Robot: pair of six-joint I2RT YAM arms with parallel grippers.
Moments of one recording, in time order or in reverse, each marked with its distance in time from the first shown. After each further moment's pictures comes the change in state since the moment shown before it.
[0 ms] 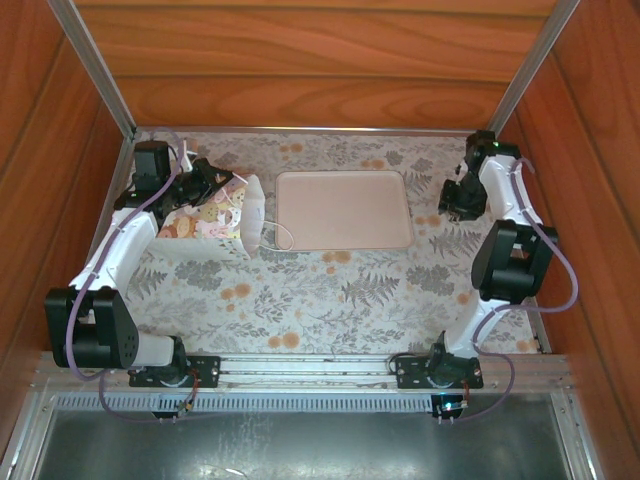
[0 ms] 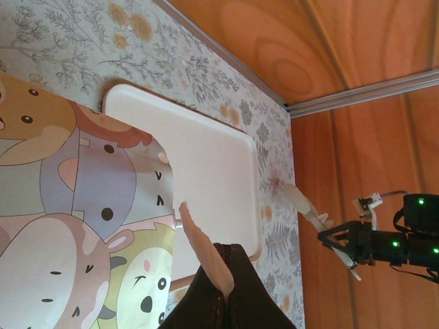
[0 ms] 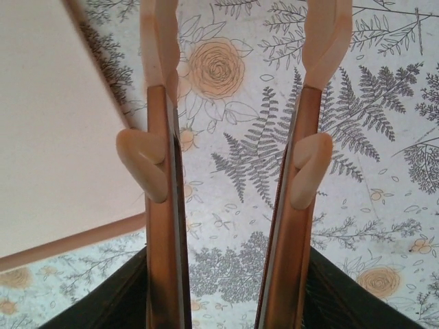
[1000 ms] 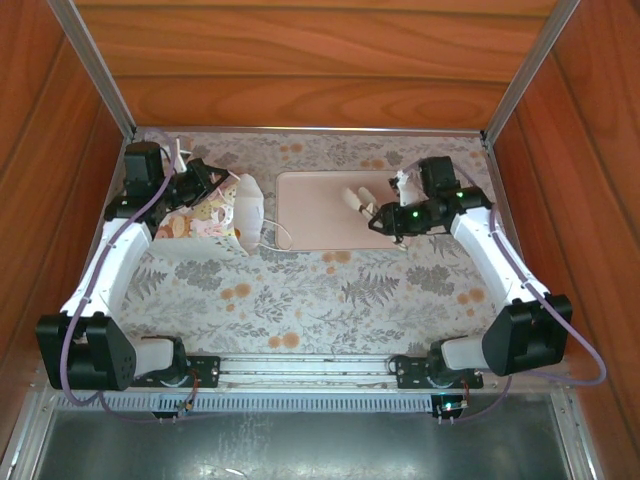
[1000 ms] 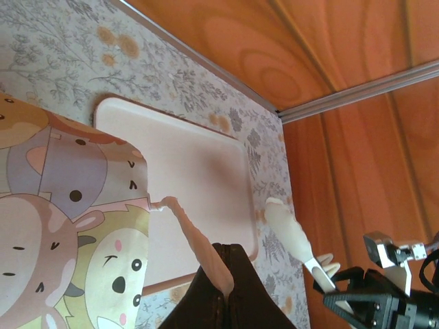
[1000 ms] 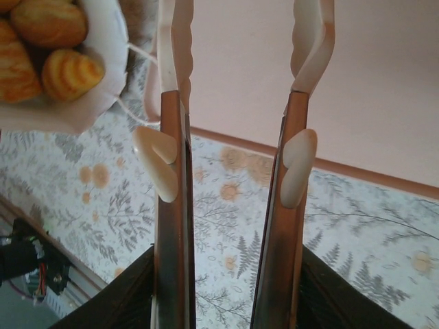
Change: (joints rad) left arm 0.000 -0.114 0.000 -0.056 -0.029 0.029; right arm 0.374 -0.467 -0.452 0.351 -0.487 -0.036
